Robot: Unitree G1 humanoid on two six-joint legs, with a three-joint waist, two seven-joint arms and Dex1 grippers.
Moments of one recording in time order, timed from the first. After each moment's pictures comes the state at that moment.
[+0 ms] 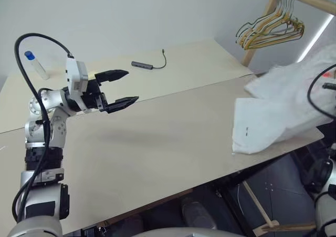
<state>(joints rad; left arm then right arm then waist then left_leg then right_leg) -0.55 0.65 0.16 0.17 -0.51 0.16 -1.25 -0.86 -0.77 -0.49 0.23 -0.10 1.31 0.03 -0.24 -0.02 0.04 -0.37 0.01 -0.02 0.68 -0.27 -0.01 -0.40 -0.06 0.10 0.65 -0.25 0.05</state>
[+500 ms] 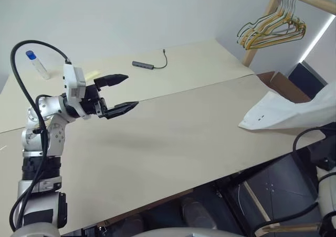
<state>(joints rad) -0.47 0.65 0.20 0.05 -0.60 0.19 -1.25 -1.12 -0.83 -0.68 0.75 -0.06 1.06 -0.29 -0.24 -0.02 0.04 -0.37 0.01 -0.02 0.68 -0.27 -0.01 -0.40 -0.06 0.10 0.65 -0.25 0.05</state>
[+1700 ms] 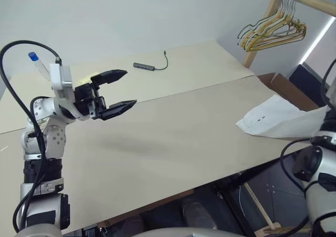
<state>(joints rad) -0.47 0.62 0.22 0.04 -0.69 0.17 -1.28 -0.94 -0.70 -0.33 0.43 -0.18 0.77 -0.58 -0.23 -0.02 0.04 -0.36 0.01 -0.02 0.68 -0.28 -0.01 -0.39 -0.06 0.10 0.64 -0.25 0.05</state>
